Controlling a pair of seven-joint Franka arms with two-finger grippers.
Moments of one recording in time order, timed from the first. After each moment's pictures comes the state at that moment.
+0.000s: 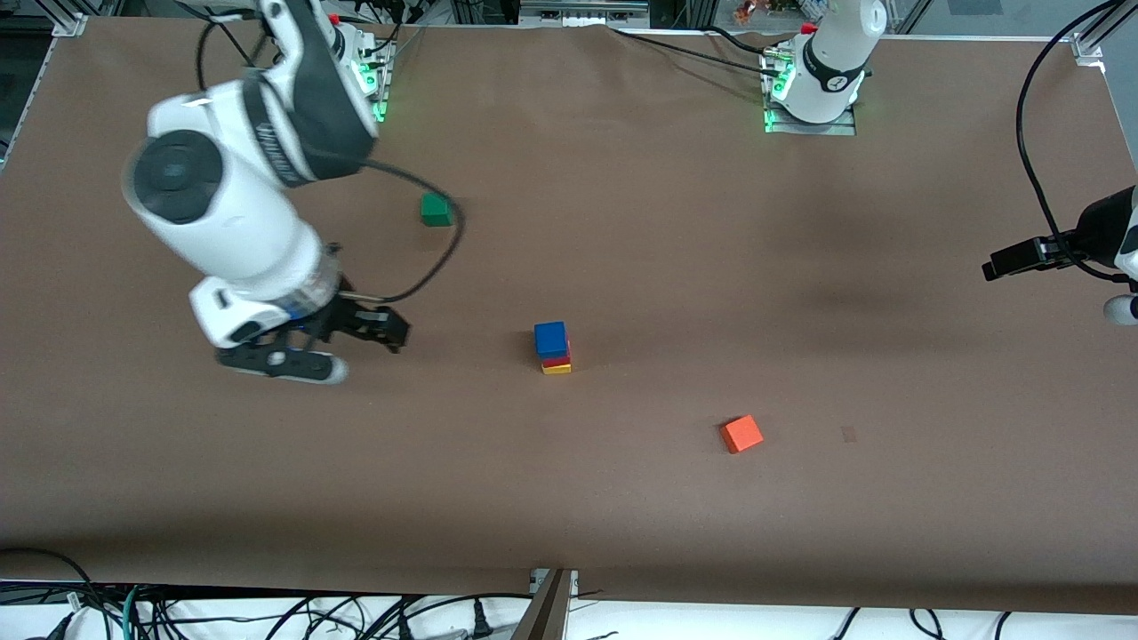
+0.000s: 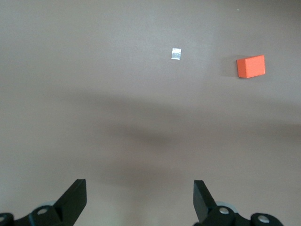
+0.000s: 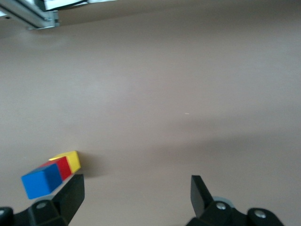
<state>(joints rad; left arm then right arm) 0.15 0.21 -0.08 -1.44 -0.02 1.50 -0.13 0.46 0.47 -0.16 -1.21 0.07 1.75 0.47</state>
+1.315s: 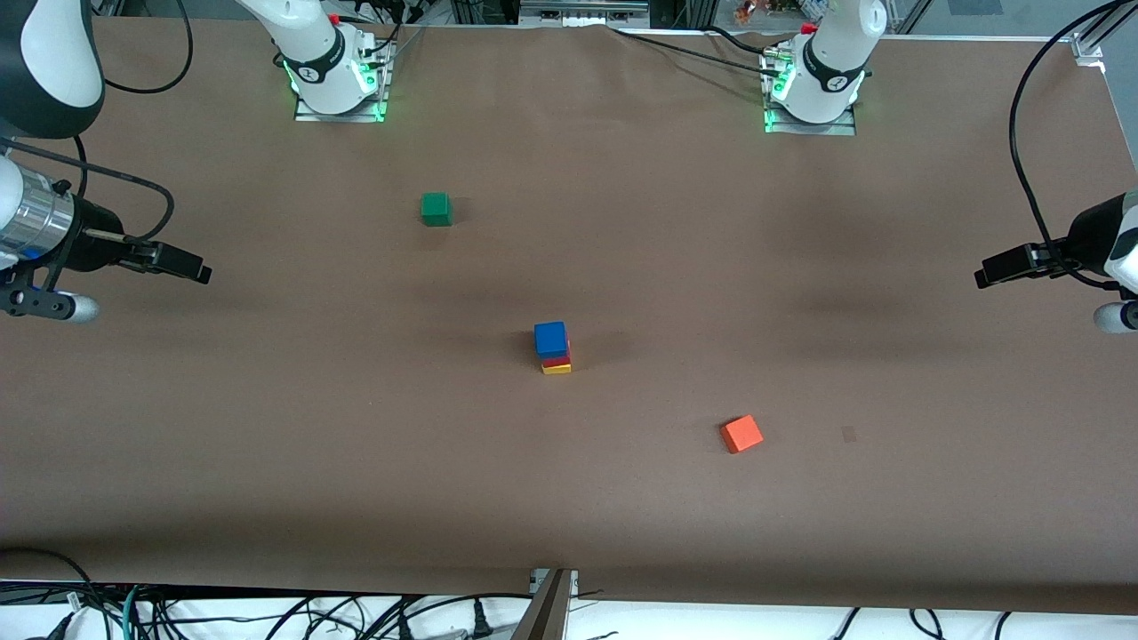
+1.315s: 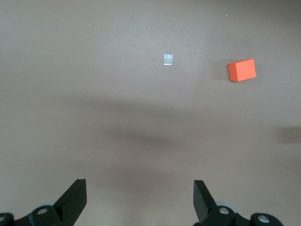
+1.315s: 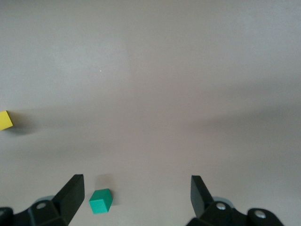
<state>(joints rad) 0.13 0.23 -0.08 -1.39 -0.02 1.50 -0.13 0.05 0.15 -0.05 -1.61 0.10 1.66 0.17</state>
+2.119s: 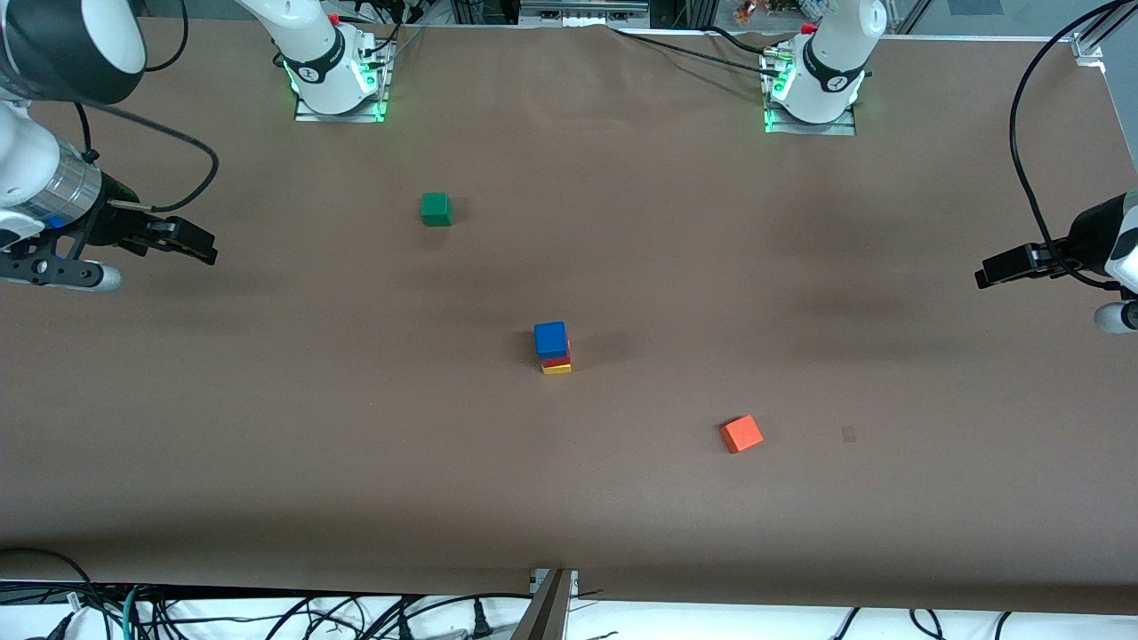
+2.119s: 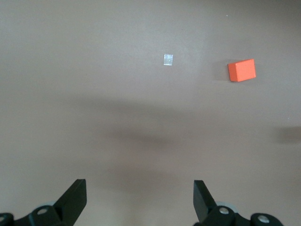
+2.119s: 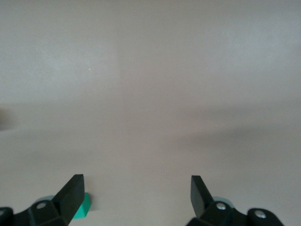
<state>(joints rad) 0.13 0.23 -0.08 -1.39 -0.02 1.50 -0.13 0.09 0.06 -0.03 -1.70 -0.03 1.73 0.17</state>
